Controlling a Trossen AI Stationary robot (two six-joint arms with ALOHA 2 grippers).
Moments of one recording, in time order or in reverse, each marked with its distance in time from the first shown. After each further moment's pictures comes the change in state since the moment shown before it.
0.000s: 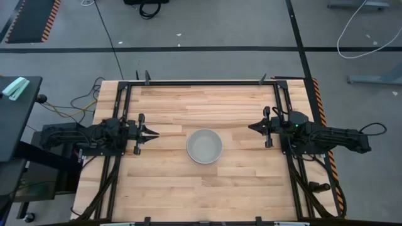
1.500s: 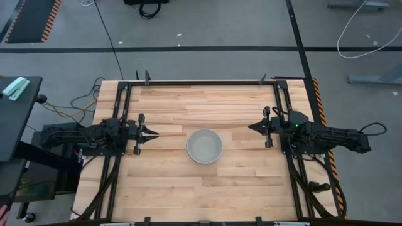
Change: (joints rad) left arm 0.000 0.000 0.000 0.000 0.000 0.000; right arm 0.000 0.000 0.000 0.000 0.000 0.000
